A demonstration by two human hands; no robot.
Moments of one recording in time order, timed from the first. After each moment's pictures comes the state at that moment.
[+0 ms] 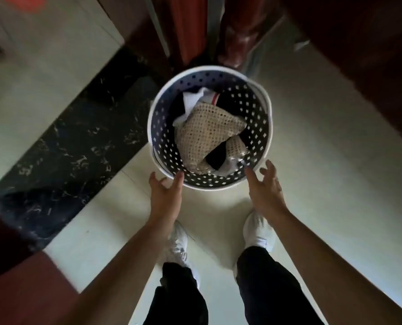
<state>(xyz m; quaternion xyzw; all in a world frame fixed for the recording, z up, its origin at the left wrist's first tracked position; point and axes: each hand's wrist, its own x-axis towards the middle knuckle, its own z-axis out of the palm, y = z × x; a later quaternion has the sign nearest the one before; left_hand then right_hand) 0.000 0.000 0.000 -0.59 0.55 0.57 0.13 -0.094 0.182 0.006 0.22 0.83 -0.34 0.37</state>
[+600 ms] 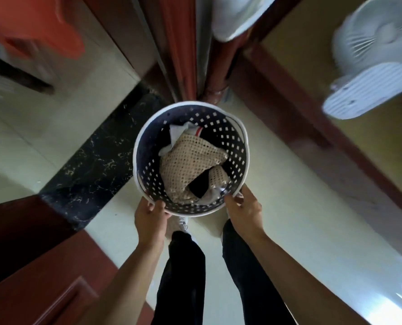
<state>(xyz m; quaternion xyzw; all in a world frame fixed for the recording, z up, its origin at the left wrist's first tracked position) 0.045 0.004 0.257 -0.63 0.51 0.59 0.03 -0.036 0.187 0.251 0.20 0.83 -0.38 0.36</state>
